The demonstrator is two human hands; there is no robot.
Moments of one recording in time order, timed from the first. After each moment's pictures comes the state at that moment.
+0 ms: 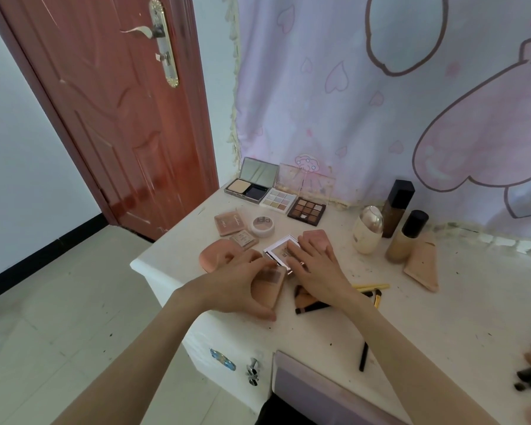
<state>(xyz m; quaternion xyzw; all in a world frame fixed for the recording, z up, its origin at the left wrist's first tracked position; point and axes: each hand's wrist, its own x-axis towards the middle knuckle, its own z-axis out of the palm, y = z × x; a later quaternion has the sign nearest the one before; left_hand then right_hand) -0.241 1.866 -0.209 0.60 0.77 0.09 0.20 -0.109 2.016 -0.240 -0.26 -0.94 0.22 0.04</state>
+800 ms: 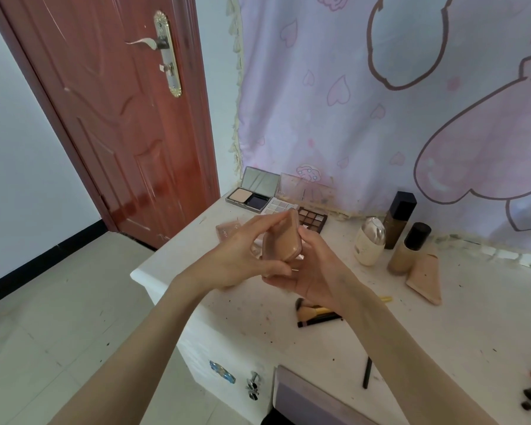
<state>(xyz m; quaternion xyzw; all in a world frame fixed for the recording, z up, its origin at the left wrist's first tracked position) -0.243 1.883 -0.156 0.58 0.68 0.41 0.21 -0.113 1.993 -0.179 -0.15 -0.44 0.88 0.09</state>
